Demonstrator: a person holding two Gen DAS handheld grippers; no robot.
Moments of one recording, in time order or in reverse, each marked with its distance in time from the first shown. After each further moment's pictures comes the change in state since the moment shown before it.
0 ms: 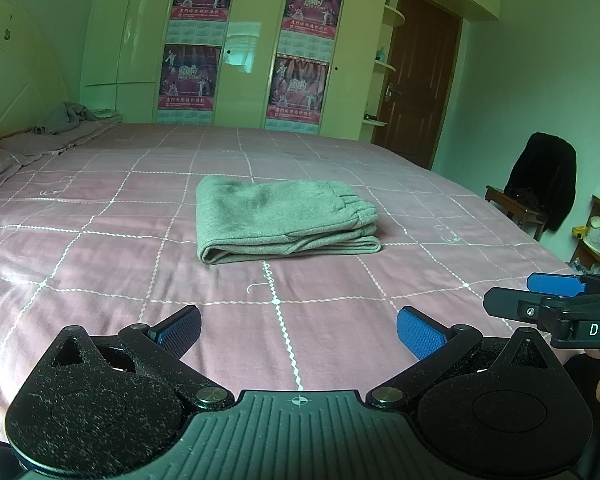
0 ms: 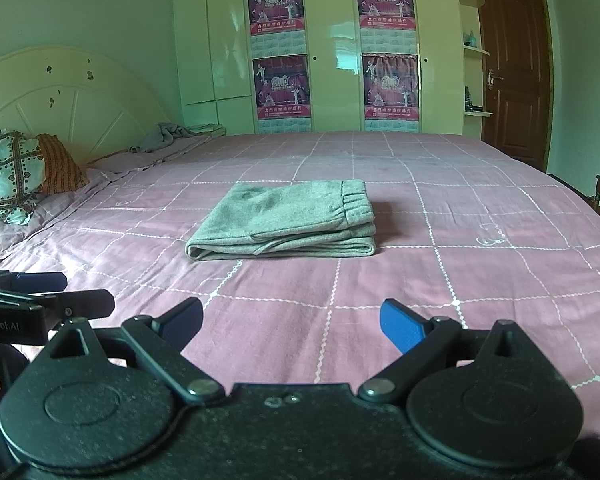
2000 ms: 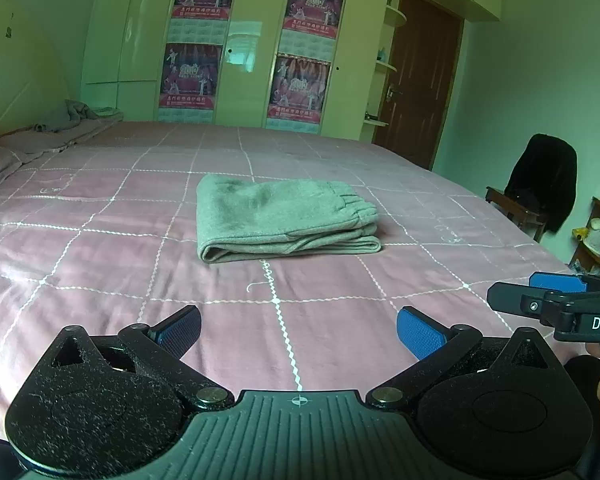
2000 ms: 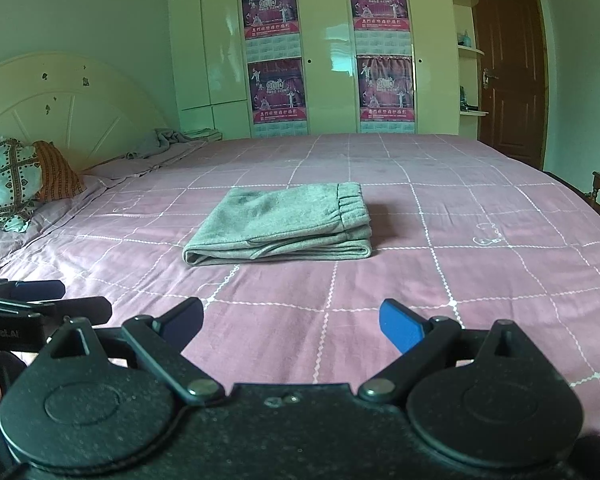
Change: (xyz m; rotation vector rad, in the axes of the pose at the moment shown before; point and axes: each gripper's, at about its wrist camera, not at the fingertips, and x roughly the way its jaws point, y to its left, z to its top) left arm -0.002 -0.001 0.000 -0.006 0.001 0.002; right arm 0.001 -0.002 0.000 0.013 -0.011 -0.006
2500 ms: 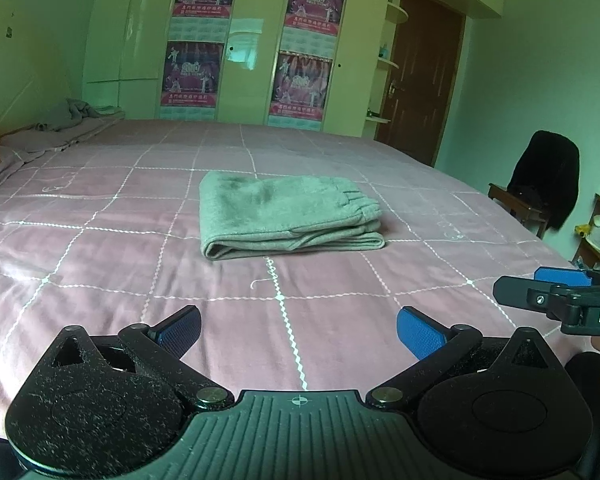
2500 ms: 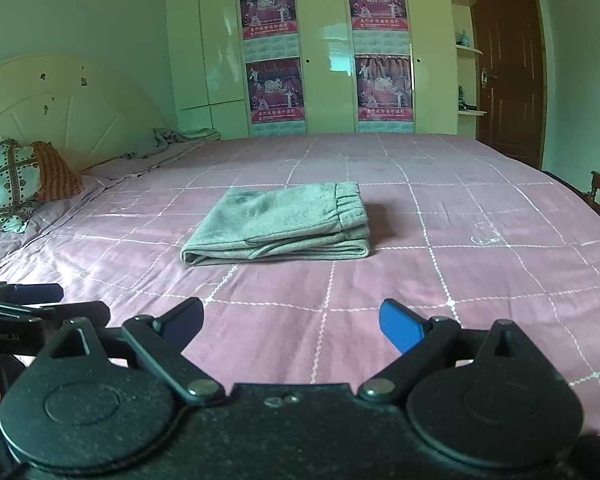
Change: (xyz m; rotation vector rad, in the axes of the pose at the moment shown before) left arm 0.001 0.002 0.000 0.005 0.010 0.004; right arm 0.000 -0.001 0.000 0.002 -0.001 -0.005
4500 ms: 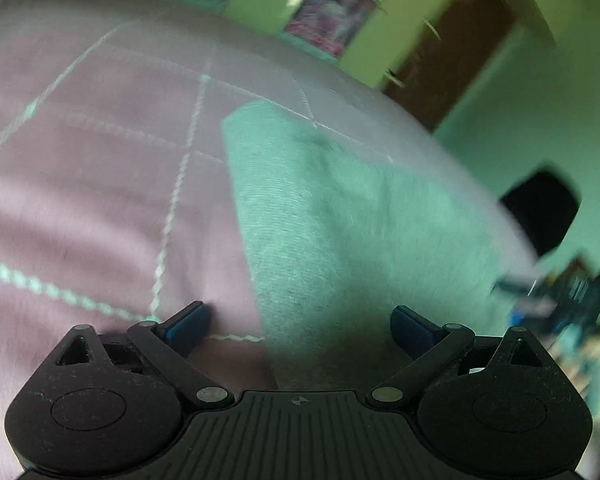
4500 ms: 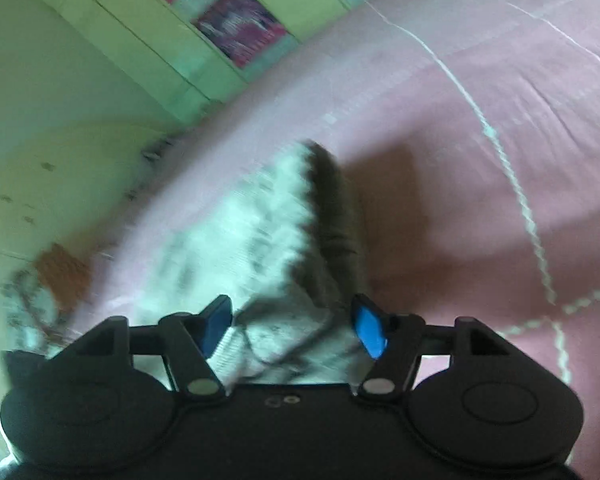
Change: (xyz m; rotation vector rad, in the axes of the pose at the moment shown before) left arm 0.299 0.146 0.072 -0.211 0.237 -0.197; right arm 0.320 -0.170 0.069 0.507 0.312 0.301
